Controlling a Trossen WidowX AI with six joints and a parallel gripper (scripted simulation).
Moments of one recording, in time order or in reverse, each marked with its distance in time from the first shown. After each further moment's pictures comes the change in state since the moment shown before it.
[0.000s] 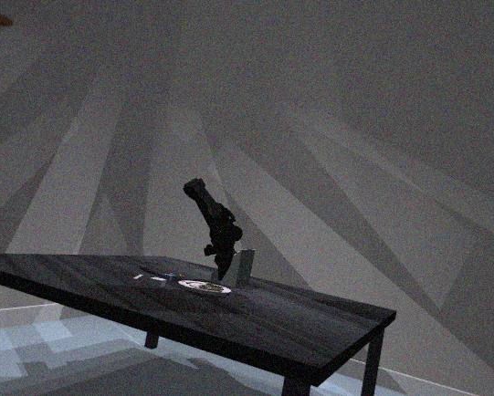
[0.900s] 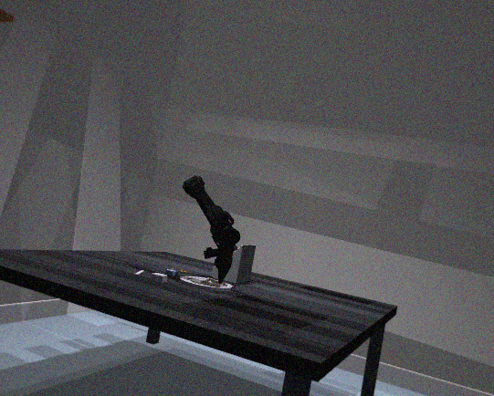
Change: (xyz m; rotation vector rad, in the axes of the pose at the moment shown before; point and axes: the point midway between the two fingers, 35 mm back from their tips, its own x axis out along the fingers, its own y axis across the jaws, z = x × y) arm 0.028 -0.001 0.000 -0.002 -0.002 -0.003
